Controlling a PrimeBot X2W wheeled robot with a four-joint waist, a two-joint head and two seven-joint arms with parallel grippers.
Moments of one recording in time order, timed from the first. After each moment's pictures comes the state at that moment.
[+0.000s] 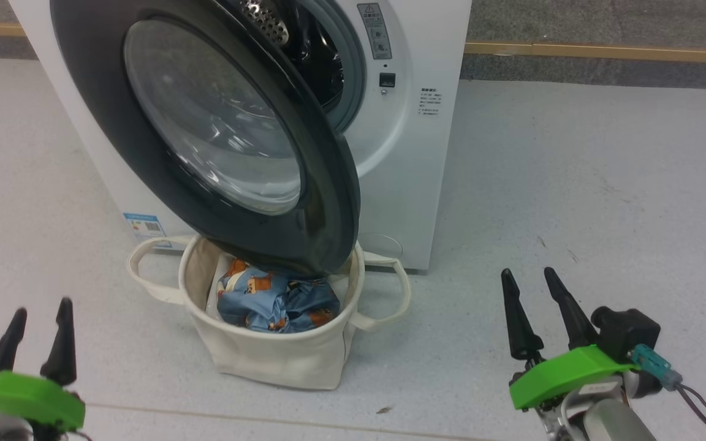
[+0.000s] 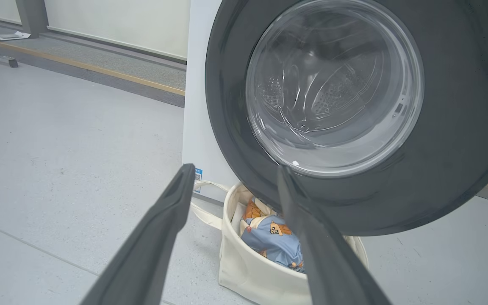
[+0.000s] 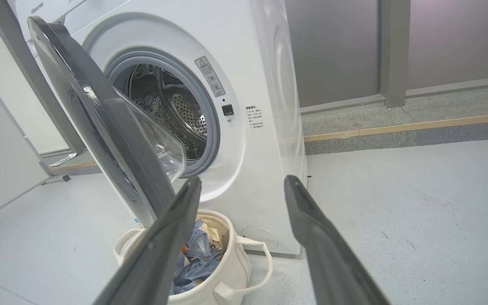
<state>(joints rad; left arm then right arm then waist) -0.29 0.56 -0.33 0.47 -0.89 0.03 -0.25 -0.18 -0.07 0.21 0.31 0.35 0.13 -0.25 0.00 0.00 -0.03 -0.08</state>
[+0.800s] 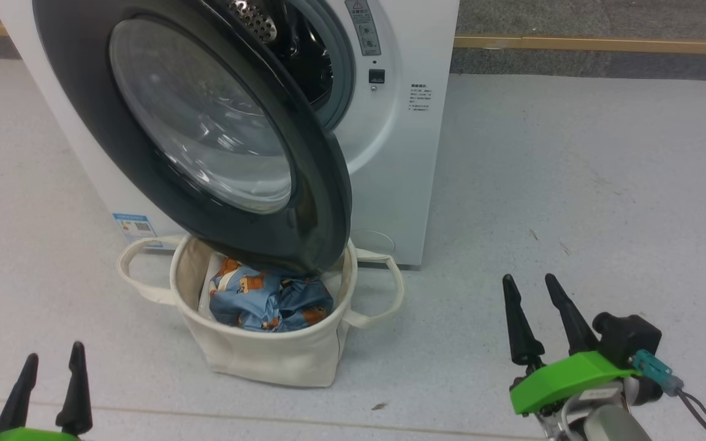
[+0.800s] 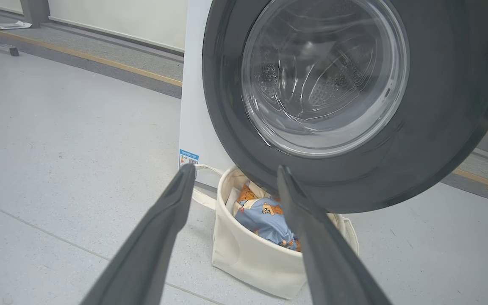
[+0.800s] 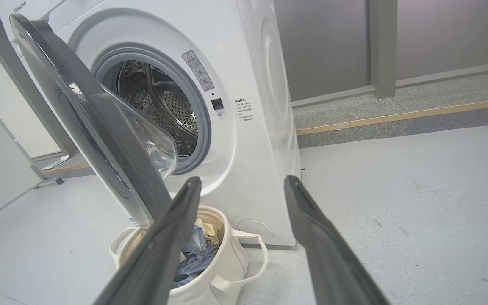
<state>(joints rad) -0.03 0.45 -0.14 0.29 -0.72 0.05 -0.25 -0.16 -0.07 0.20 0.31 0.36 0.13 -0.25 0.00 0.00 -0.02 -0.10</state>
